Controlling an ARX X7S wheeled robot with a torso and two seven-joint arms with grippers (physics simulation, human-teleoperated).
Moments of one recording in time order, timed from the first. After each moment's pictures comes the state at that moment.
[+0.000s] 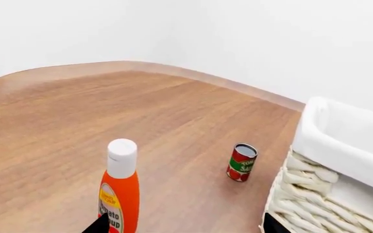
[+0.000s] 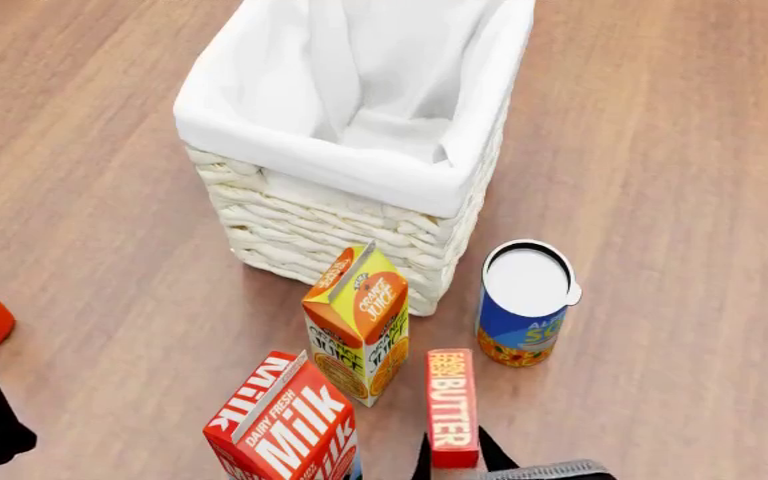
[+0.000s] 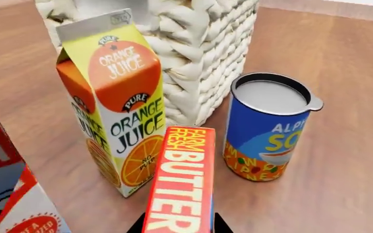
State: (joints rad) left arm -0.03 -0.35 -0.01 0.68 -0.61 -0.41 -0.56; right arm 0.17 0.31 -0.42 -0.10 0.33 0.20 0.27
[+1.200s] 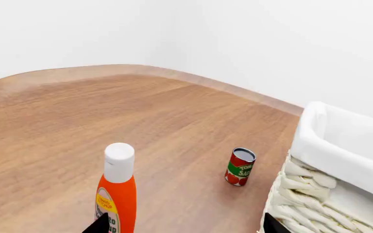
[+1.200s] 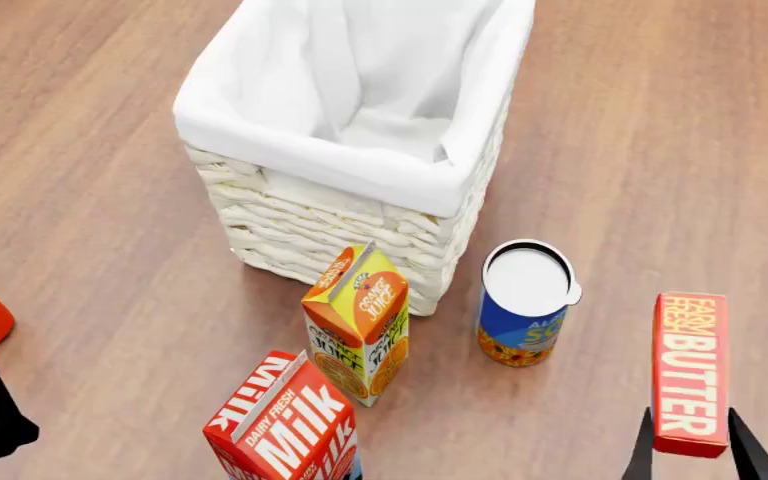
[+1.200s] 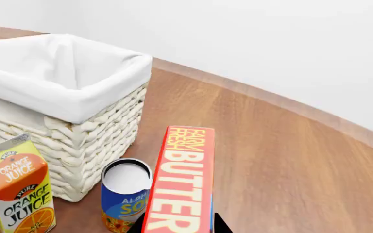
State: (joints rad) left arm -0.05 -0.36 0.01 0.66 -0.61 -0.38 -0.57; right arm -0.13 0.68 0.03 -0.92 0.61 0.60 0.58
